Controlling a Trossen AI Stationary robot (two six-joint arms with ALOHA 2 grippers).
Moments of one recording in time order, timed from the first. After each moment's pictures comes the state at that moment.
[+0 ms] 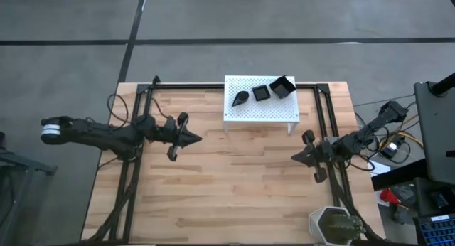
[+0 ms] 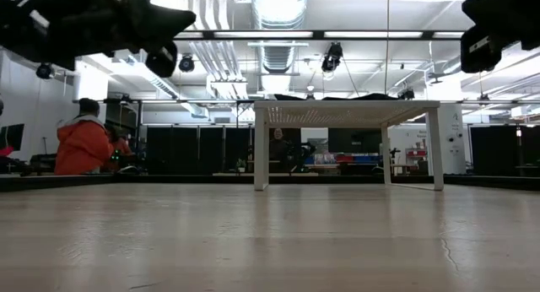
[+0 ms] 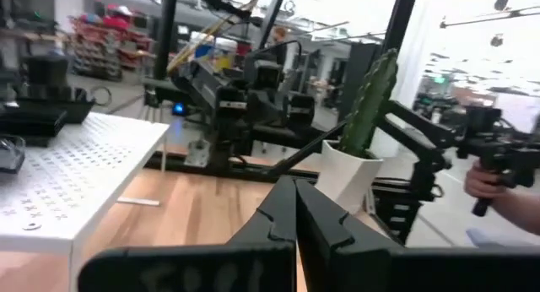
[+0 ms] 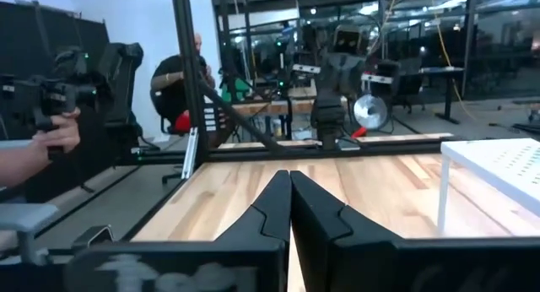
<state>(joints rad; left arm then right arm) 0.14 0.92 0.26 0.81 0.30 -0.23 0.60 0.30 0.04 0.38 0.47 0.08</state>
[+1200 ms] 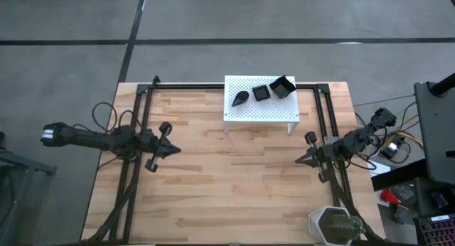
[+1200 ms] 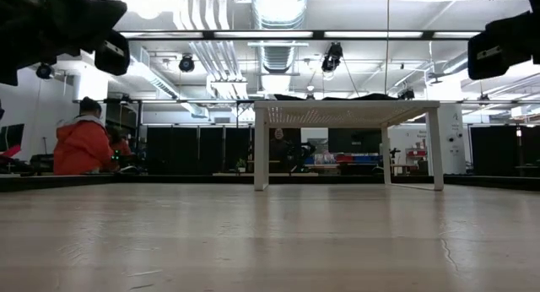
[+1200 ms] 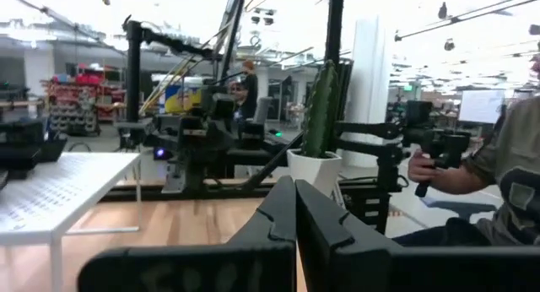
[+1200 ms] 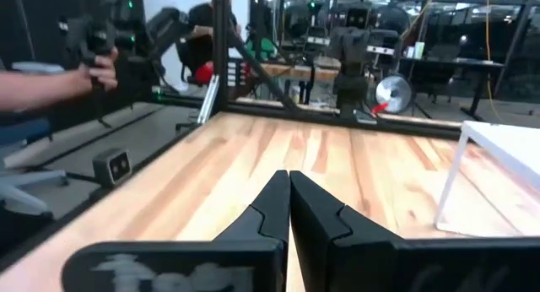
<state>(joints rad) -0.06 0.43 0.01 0.61 0.18 -0.09 0.60 0.01 0.06 -0.07 0.36 -0.01</state>
